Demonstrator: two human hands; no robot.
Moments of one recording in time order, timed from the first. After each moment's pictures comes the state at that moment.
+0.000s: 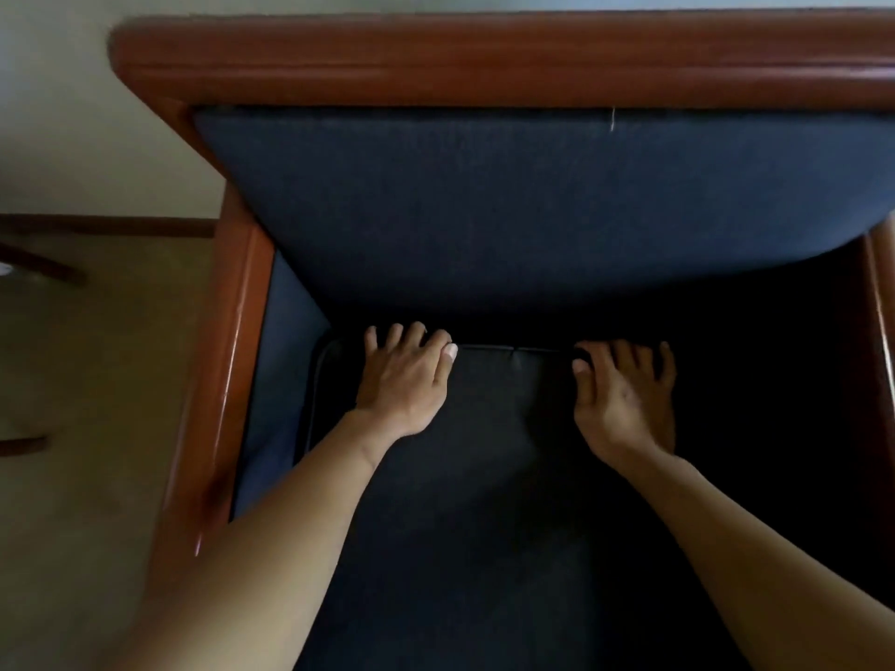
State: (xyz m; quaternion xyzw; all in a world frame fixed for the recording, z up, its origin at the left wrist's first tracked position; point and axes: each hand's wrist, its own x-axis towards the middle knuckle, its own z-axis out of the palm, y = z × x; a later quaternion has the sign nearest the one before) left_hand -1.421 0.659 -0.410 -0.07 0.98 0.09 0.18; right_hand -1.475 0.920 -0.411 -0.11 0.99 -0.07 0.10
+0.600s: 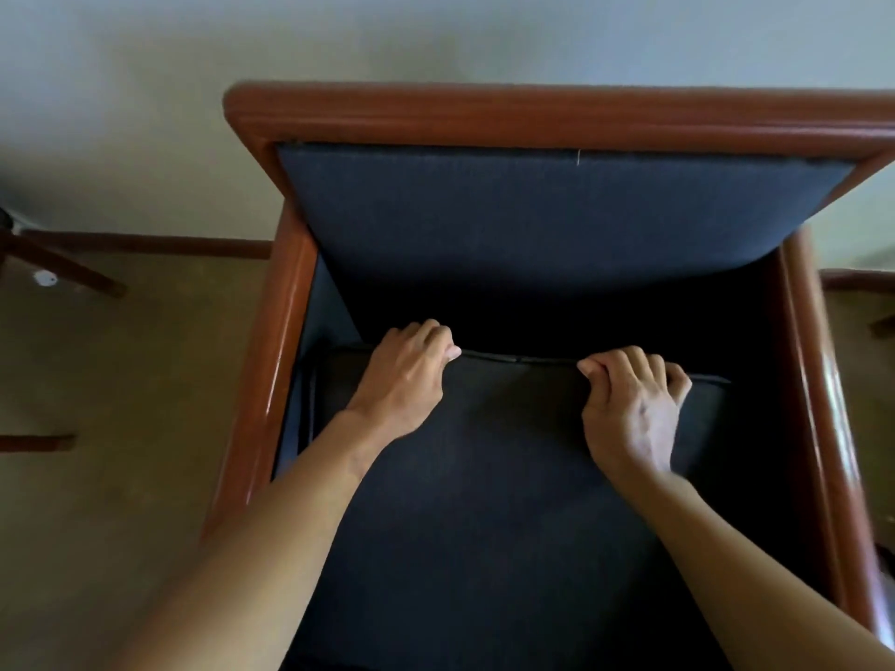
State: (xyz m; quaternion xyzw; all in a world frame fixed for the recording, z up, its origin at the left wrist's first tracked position) left_hand -1.383 0.667 -0.320 0.00 0.98 0.20 -0.01; right_hand -1.430 0.929 -0.334 -0.09 0.97 -0.22 -0.08
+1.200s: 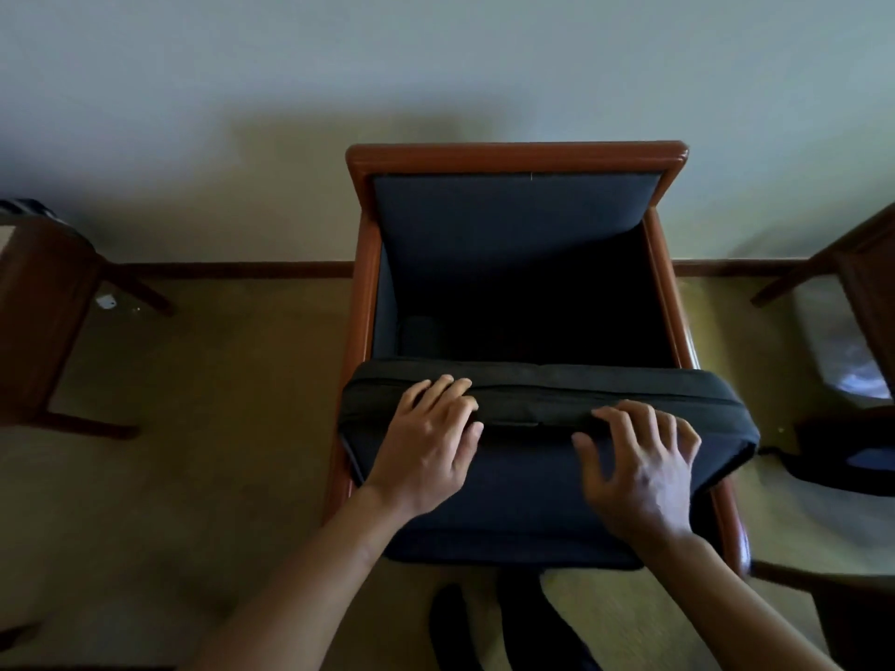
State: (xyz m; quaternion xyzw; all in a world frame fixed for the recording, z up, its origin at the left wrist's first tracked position) left_hand -1.103 0.721 -0.153 0.11 0.96 0.21 -0.11; right_hand -1.140 0.984 -0.132 -0.13 0.97 -0.17 -0.10
